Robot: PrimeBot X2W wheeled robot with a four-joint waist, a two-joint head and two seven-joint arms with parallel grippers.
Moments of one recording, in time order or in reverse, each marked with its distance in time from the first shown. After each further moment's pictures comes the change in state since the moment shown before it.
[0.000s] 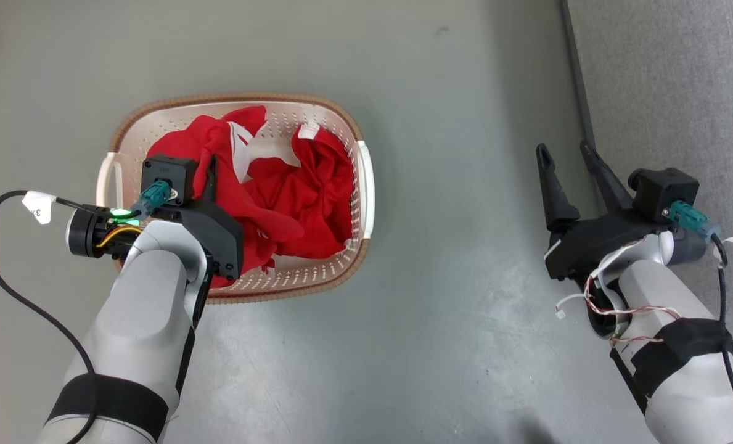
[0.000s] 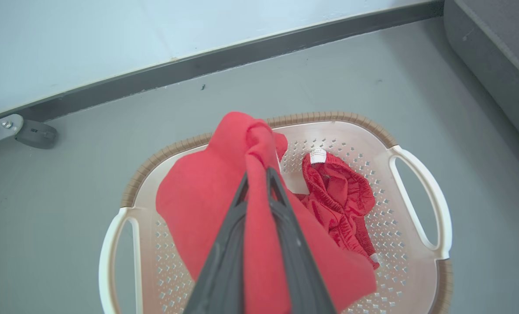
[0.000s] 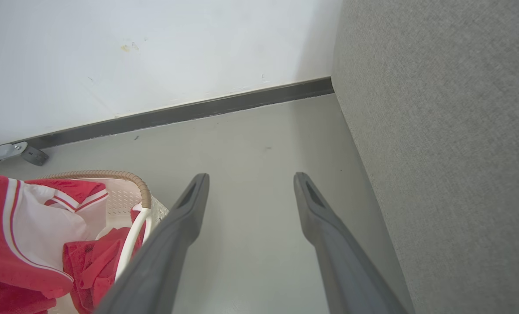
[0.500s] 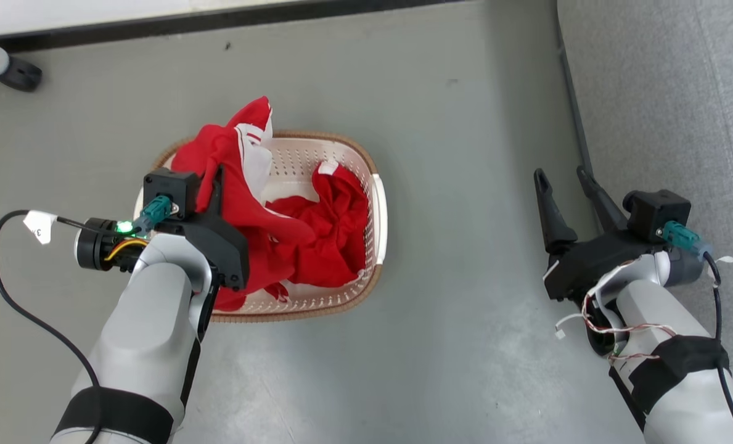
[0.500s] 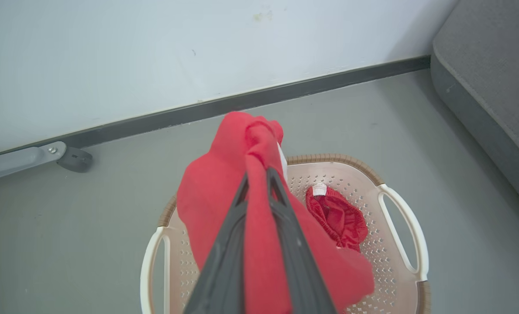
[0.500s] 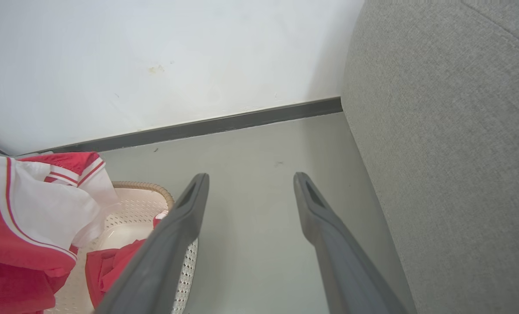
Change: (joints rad) left arm 0.041 -0.012 0.017 -0.026 -0.019 -0.019 -0.035; right arm 0.042 0.006 -0.003 0.027 -0.007 0.009 0.000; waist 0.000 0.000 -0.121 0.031
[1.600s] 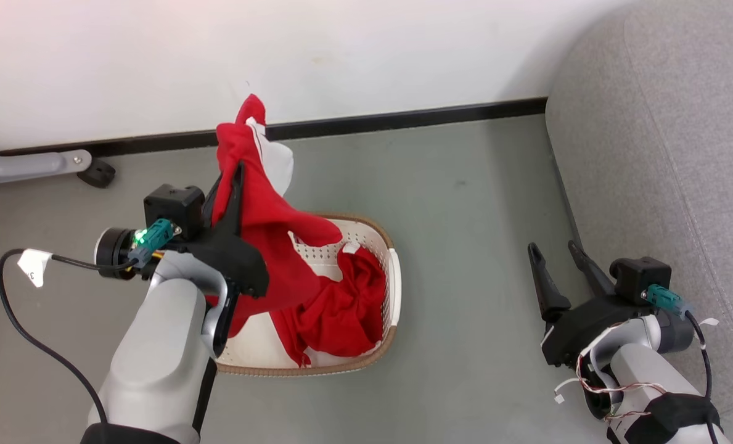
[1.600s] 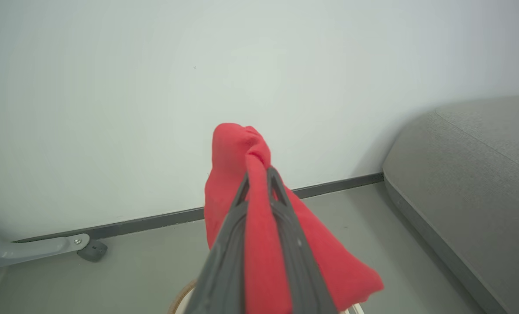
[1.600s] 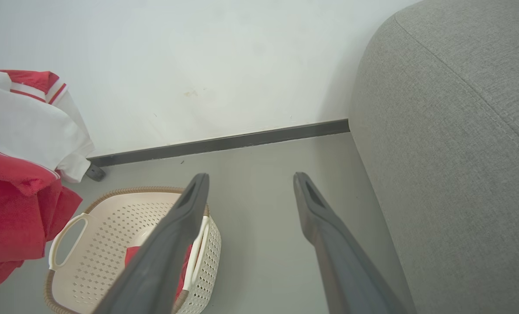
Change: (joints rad) left arm 0.151 -0.009 0.042 -0.274 -0.045 -0.024 -0.009; right arm 0.134 0.021 -0.001 0.045 -0.009 0.017 0.000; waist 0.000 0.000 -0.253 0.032
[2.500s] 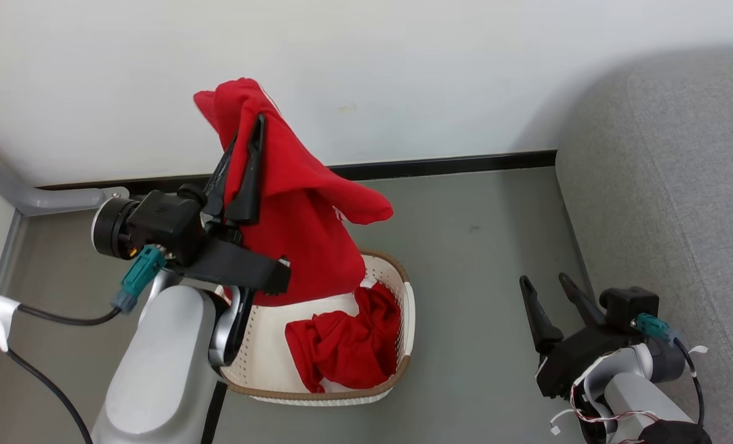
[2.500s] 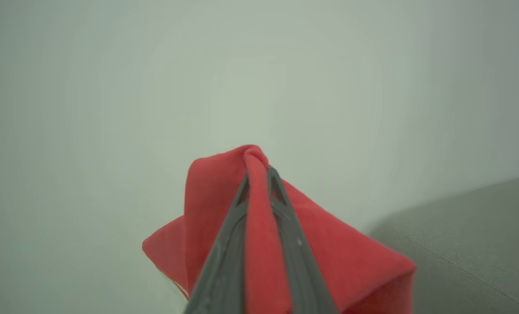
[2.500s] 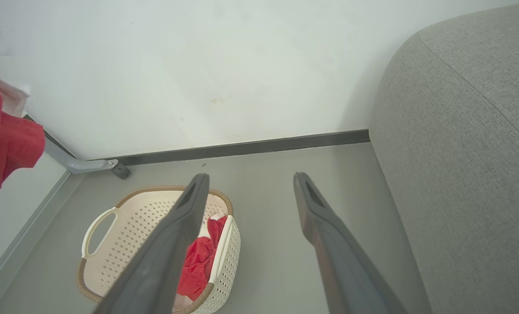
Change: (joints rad) left arm 0.160 0.020 -0.009 -0.530 0.020 0.018 -0.001; right arm 0.064 0.013 0.016 0.008 -0.002 0.011 0.000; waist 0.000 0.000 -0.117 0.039
